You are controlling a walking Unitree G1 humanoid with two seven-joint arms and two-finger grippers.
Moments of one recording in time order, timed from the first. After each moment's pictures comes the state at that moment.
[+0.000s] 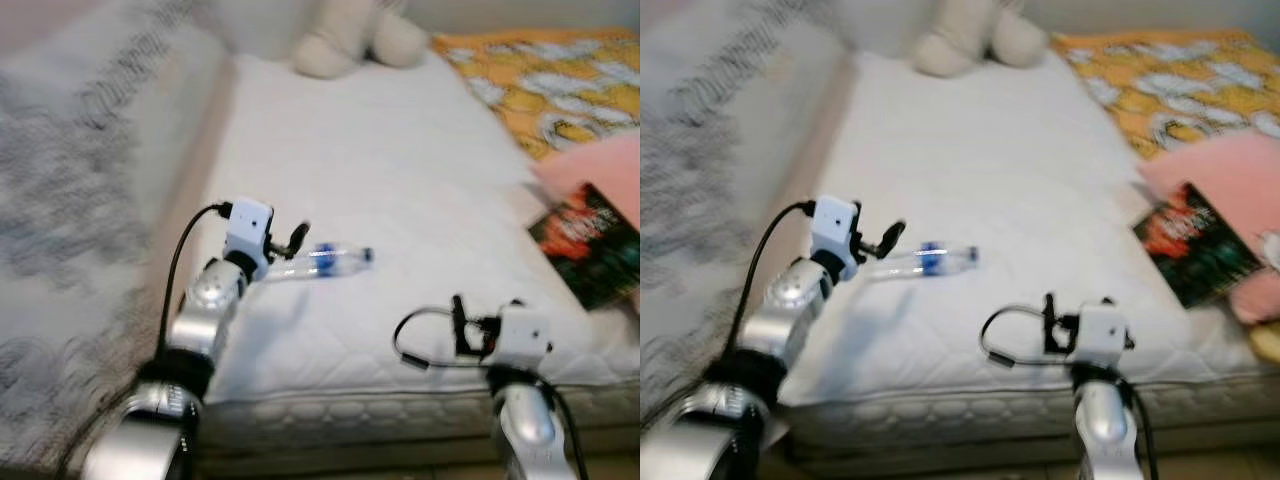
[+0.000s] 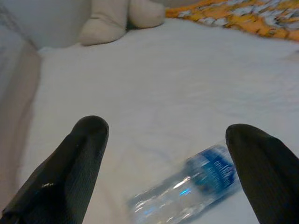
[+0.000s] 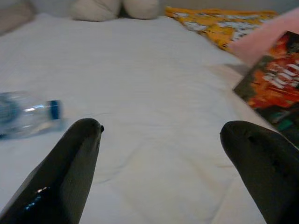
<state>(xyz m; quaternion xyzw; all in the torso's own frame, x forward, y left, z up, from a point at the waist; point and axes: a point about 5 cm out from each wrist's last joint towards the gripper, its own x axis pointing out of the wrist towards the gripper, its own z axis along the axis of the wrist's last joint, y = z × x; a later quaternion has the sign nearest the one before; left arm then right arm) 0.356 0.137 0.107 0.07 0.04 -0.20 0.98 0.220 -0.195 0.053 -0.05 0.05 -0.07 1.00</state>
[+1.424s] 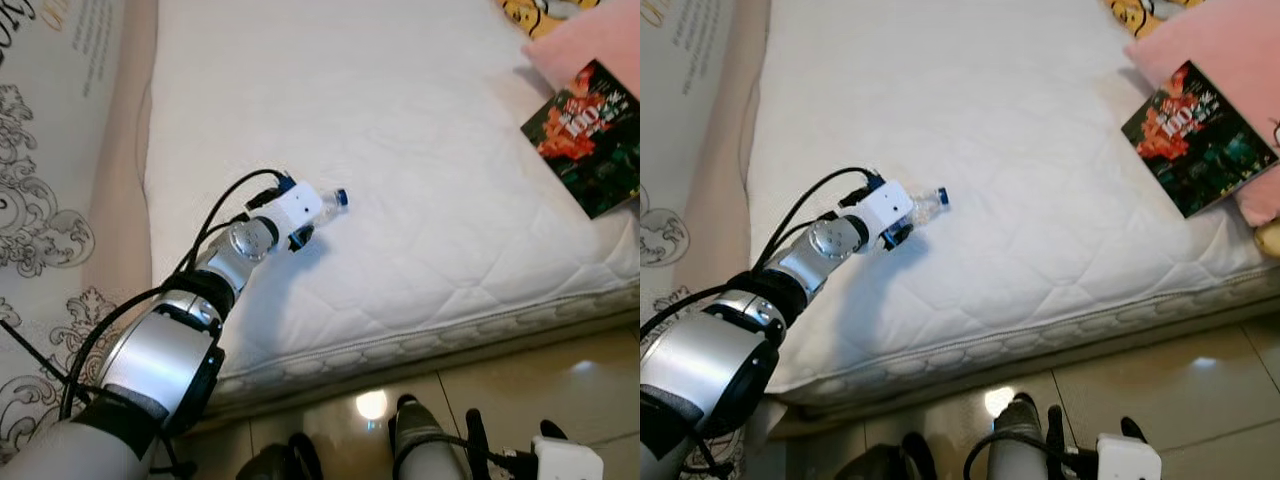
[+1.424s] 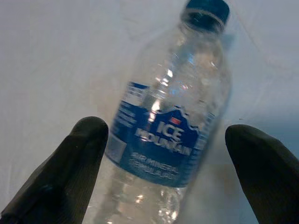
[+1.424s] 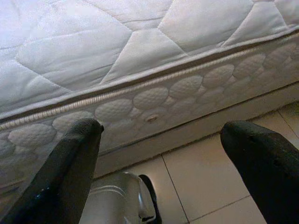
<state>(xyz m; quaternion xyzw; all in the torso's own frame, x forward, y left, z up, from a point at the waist) 0.391 0.110 0.130 0.38 0.10 -0.23 0.89 0.078 -0.167 0.070 -0.03 0.16 -0.09 0.98</state>
